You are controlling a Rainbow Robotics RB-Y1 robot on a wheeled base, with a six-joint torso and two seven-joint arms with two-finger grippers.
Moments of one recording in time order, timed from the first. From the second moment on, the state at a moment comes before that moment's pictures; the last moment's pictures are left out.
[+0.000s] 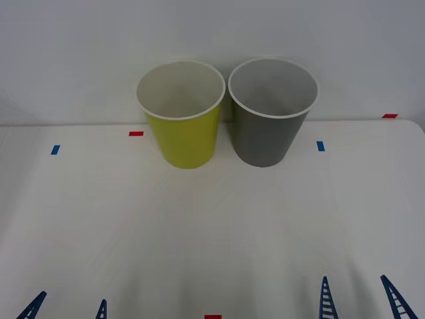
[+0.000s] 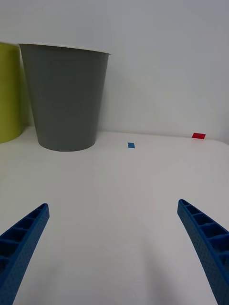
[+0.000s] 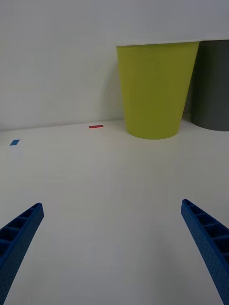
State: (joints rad) right arm 0.90 -0.18 0.25 -1.80 -0.07 -0.77 1.67; left arm 1.03 0.40 -0.27 -1.92 0.13 -0.74 -1.57
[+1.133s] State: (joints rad) right arm 0.90 -0.18 0.25 -1.80 -0.07 -0.77 1.67; left arm 1.03 0.40 -0.27 -1.92 0.13 -0.74 -1.57
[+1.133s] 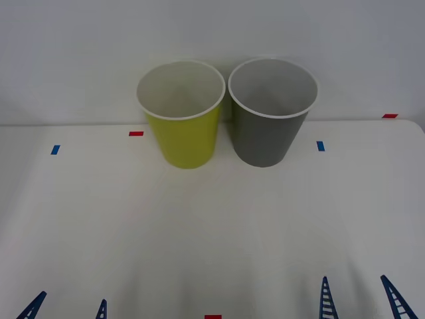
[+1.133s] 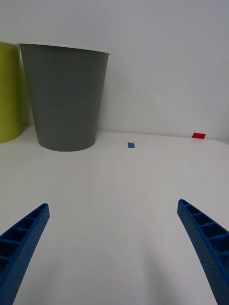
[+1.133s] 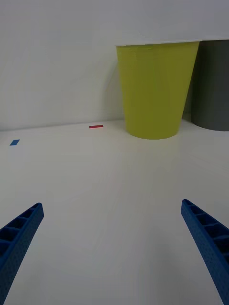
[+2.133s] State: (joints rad) right arm 0.90 -0.18 0.25 -1.80 -0.07 -0.77 1.67; left arm 1.03 0.40 -0.27 -1.92 0.13 -0.74 -1.57
